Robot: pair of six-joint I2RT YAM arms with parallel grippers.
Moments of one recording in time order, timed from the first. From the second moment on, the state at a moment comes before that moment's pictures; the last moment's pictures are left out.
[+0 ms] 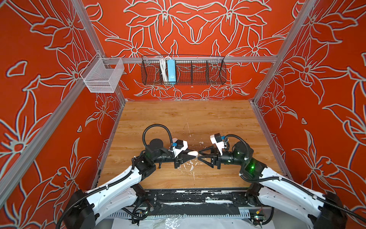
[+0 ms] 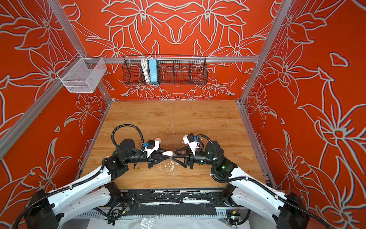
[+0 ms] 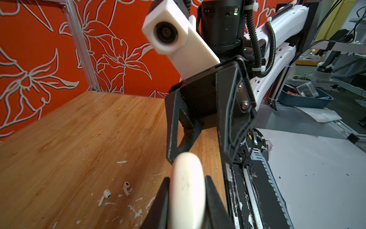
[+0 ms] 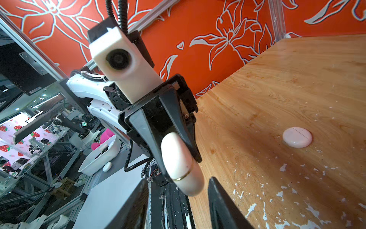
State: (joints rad) left arm -0.67 0.91 0.51 0.26 0.73 0.07; right arm 0.76 0.84 0.47 0.30 -0.67 0.50
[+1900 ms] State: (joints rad) left arm -0.67 0.97 0.53 0.29 0.84 -0.04; right arm 0.88 0.82 0.43 0.39 -0.37 0.55
